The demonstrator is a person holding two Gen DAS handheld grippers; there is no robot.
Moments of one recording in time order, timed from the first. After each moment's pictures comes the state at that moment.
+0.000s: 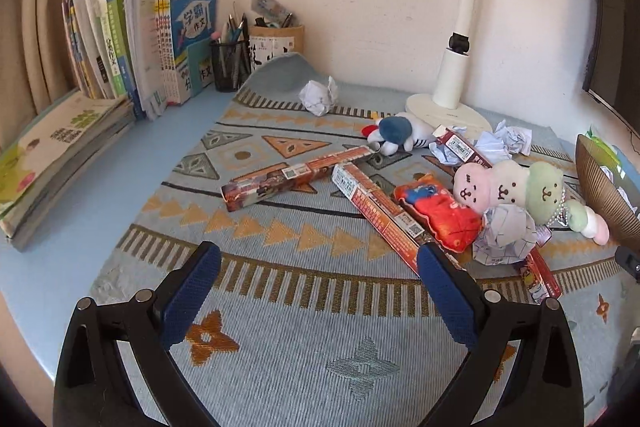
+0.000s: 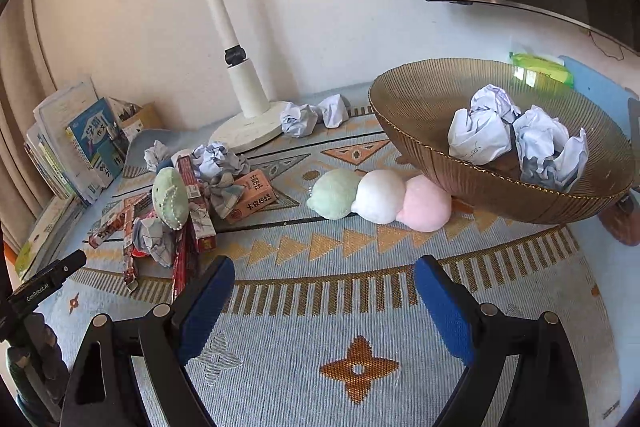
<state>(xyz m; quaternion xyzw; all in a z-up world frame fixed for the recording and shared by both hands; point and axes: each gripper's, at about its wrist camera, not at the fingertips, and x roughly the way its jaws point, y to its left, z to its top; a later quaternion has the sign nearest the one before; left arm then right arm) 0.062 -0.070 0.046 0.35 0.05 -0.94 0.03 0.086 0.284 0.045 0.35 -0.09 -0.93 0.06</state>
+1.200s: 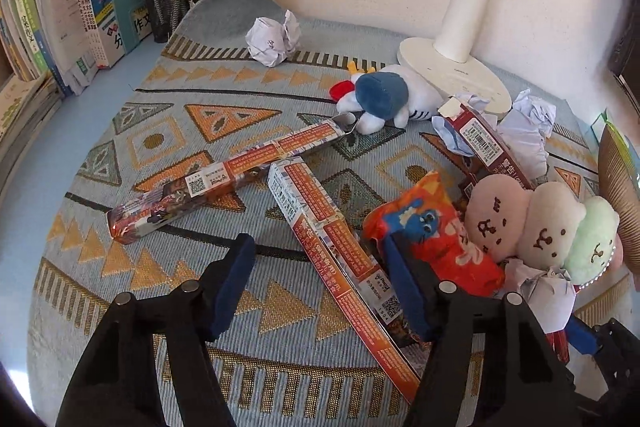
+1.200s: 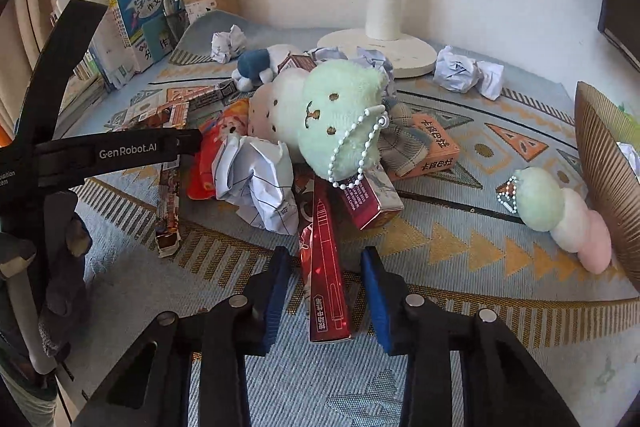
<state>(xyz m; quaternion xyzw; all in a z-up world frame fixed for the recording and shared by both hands) -0.031 -0.036 0.020 0.46 0.05 -0.89 0.00 0.041 0.144 0.017 0.44 0.05 -0.88 0.16</state>
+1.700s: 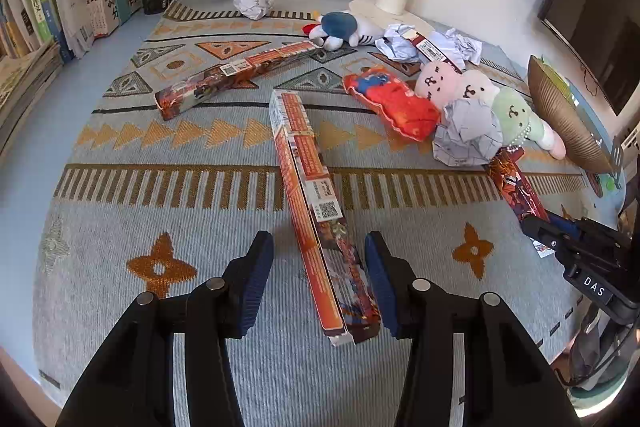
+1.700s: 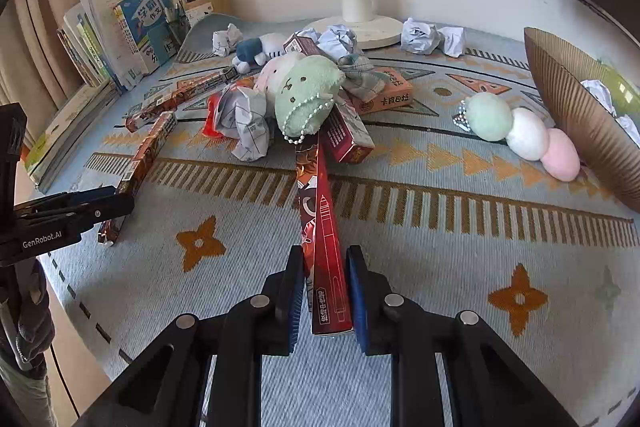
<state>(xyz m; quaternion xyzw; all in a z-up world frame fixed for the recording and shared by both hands) 0.075 -0.066 0.024 0.48 0.03 -0.87 -0.11 0.100 0.195 0.020 0.45 0.01 -0.88 0.15</state>
